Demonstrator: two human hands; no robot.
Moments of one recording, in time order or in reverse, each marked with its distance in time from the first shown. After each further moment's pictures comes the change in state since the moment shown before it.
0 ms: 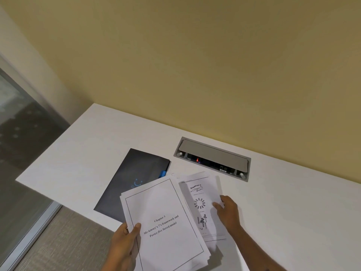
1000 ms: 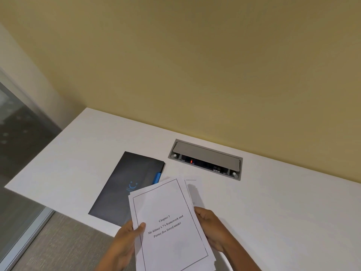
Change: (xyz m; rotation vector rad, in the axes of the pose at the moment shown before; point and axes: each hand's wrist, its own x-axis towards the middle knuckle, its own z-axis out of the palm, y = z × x) left_hand 0.011 0.005 0.001 0.083 -0.288 -0.133; right_hand -0.077 -0.039 0.008 0.583 -0.659 0.074
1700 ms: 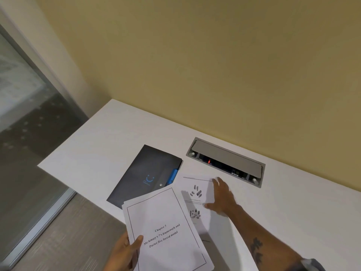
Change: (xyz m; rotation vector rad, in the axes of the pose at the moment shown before) left_hand -0.006 -0.054 -0.053 -0.036 0.196 0.085; right_hand 0.084 -0.051 -0.038 -1.272 0.274 -0.087
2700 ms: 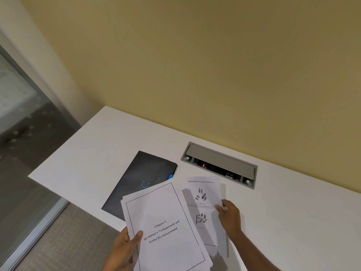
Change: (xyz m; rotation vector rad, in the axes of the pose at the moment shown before) left_hand -0.004 0.035 0.019 -0.111 -0.056 -0.003; right_hand -0.039 0.028 0.044 0.600 0.358 0.290
